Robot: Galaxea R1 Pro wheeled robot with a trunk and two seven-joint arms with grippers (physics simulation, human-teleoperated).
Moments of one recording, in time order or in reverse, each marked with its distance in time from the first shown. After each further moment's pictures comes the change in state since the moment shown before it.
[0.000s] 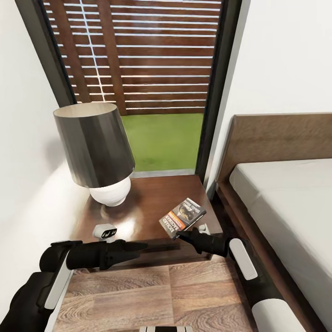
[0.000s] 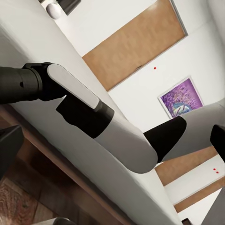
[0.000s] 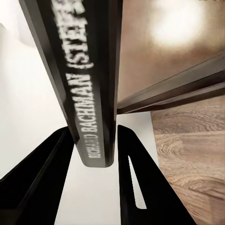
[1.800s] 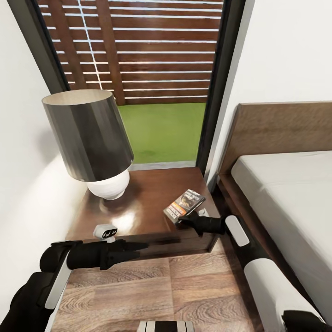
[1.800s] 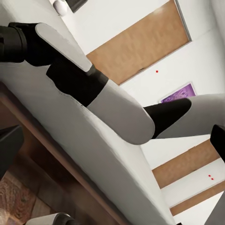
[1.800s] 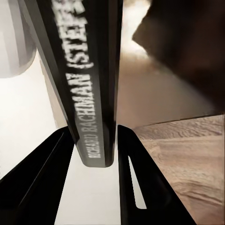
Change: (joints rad) left arm 0.000 -0.001 0.000 0.000 -0.001 0.000 0.011; right arm -0.248 -0.012 -0.007 0.258 0.006 0.000 -0.102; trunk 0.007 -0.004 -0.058
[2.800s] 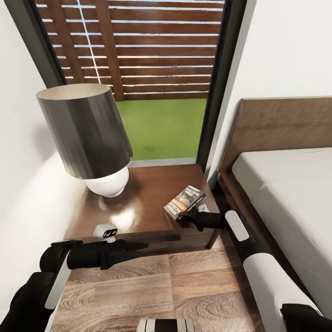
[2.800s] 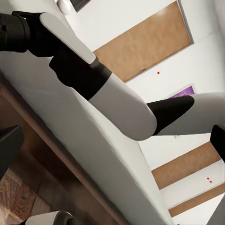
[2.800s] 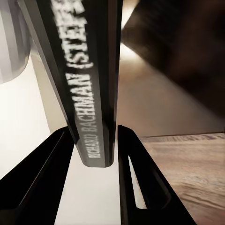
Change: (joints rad) left arm 0.000 0.000 0.000 0.000 0.000 0.000 0.007; right arm -0.035 0.001 0.004 0.000 -0.011 0.000 -0.042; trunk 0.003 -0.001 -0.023
